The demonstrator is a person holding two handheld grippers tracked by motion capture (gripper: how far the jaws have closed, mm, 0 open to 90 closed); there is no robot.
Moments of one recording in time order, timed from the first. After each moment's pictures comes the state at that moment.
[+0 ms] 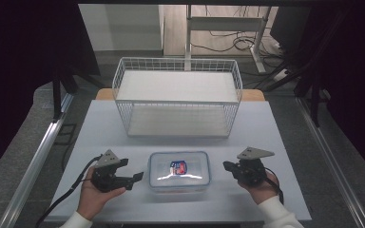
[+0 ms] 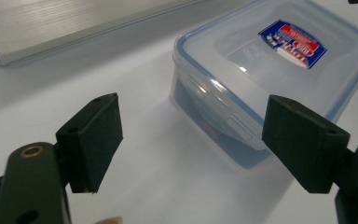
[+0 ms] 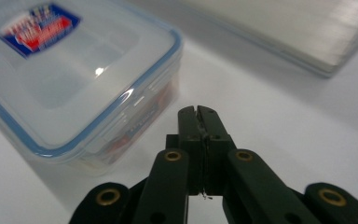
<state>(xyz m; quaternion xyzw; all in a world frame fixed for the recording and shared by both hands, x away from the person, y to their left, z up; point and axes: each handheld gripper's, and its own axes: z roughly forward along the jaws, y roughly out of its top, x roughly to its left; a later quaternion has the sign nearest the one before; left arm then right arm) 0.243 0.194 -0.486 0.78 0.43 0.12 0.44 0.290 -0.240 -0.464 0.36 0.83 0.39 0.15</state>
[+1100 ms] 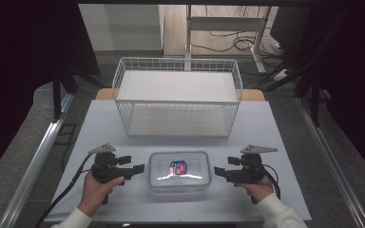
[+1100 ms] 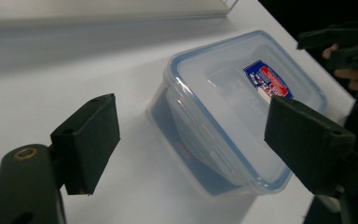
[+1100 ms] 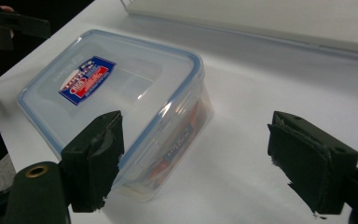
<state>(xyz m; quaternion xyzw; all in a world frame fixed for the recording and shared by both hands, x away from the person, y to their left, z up) 0.271 0.202 -0.492 0.72 0.49 -0.01 0.49 0.305 -0.241 -0.475 0.41 0.79 0.45 0.04</state>
